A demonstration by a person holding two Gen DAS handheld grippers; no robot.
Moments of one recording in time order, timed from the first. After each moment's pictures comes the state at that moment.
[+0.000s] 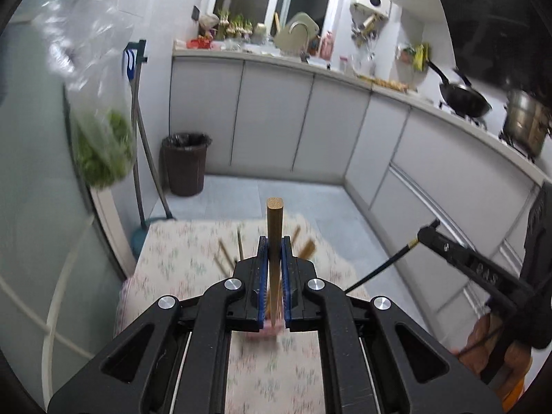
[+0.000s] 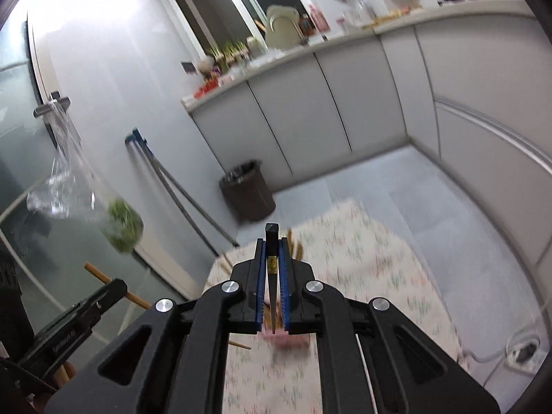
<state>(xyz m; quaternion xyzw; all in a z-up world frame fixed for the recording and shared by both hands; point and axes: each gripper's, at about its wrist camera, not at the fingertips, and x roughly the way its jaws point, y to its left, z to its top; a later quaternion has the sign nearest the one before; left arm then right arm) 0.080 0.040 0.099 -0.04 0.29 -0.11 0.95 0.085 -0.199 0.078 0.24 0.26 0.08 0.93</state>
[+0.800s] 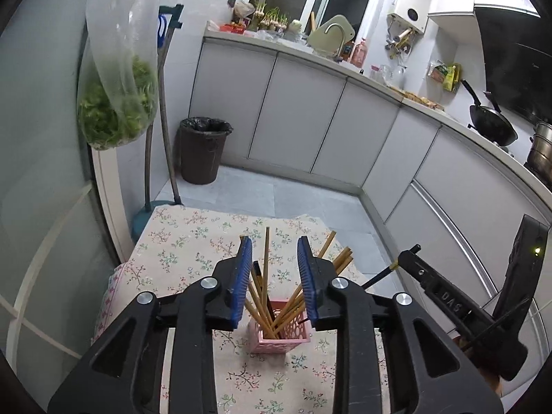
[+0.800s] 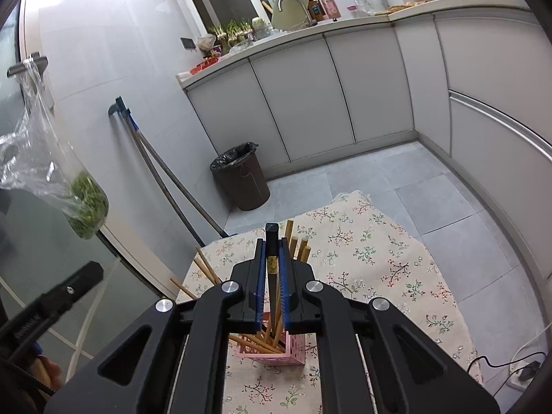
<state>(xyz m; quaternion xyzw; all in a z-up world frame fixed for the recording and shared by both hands) 0.118 0.073 0.048 -0.10 0.31 -0.07 0.94 0.151 -0.154 0.004 0.20 0.30 0.07 0.93</state>
